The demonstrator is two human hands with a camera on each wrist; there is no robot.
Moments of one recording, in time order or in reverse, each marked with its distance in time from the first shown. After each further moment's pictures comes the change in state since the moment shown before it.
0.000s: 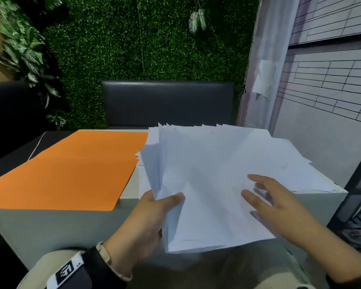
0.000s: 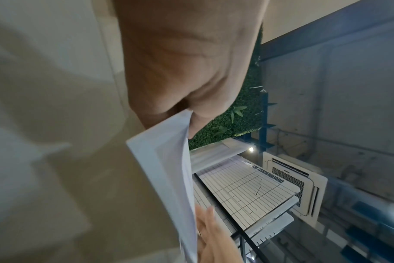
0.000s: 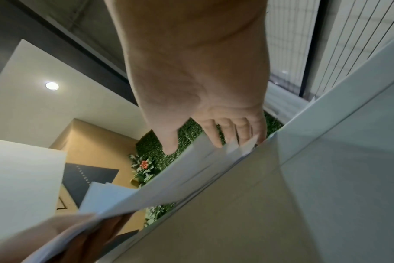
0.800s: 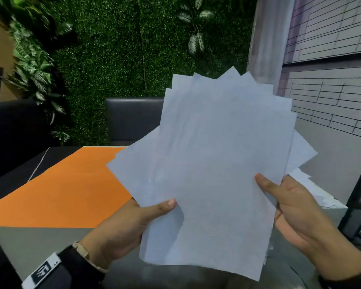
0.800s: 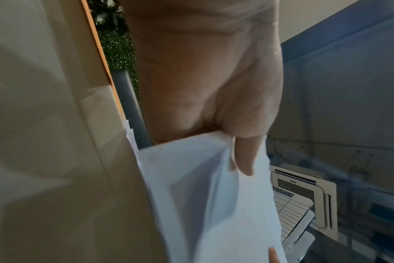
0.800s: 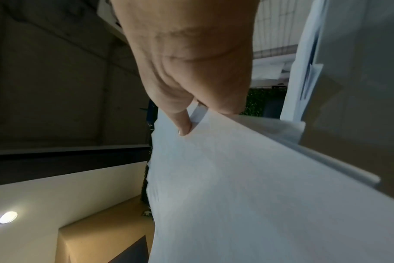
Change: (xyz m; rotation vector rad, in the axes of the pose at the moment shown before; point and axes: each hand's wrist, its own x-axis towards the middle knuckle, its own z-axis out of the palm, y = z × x) left_hand -0.012 0.041 -0.032 -0.021 -0.274 0.152; right_hand 0.017 -0.031 -0.015 0.954 0.130 -0.034
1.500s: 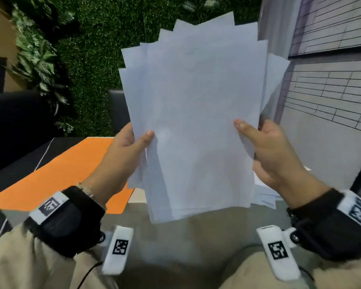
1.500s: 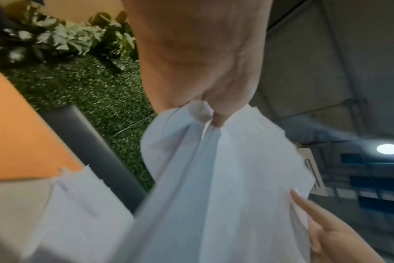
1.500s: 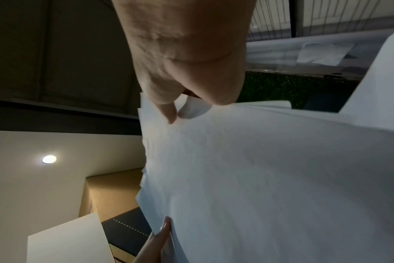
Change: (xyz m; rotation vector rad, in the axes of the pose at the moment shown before) left_hand 0.037 0.072 -0.011 0.365 0.266 0.476; right_hand 0.045 -0.046 0.066 -0.065 -0.122 -0.160
